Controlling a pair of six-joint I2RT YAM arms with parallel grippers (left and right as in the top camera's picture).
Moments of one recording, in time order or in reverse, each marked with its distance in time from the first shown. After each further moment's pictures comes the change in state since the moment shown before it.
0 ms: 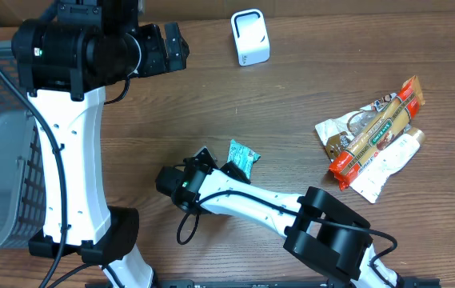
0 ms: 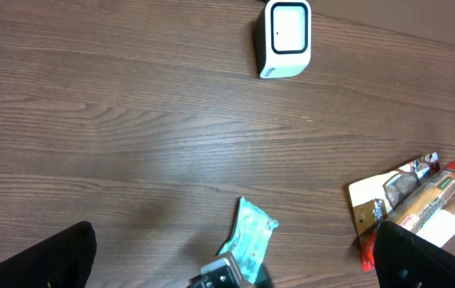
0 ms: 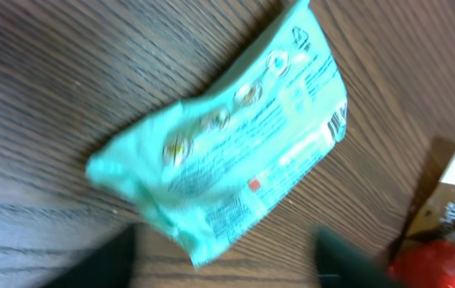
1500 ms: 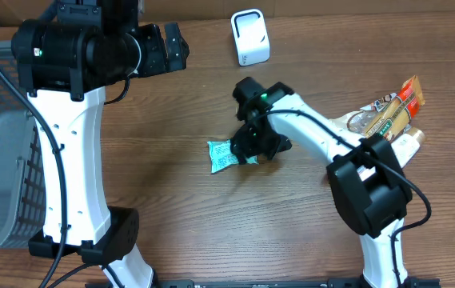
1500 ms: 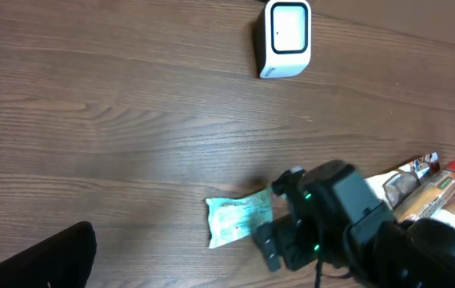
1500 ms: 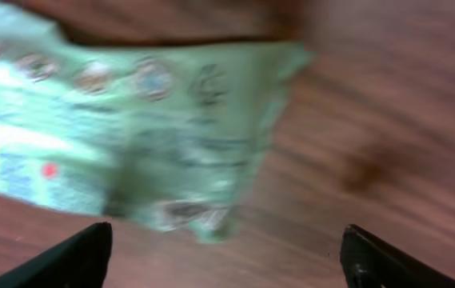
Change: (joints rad) left arm 0.000 0.000 0.000 0.000 0.000 0.000; right arm -0.526 -0.003 0.002 0.104 -0.694 -0.276
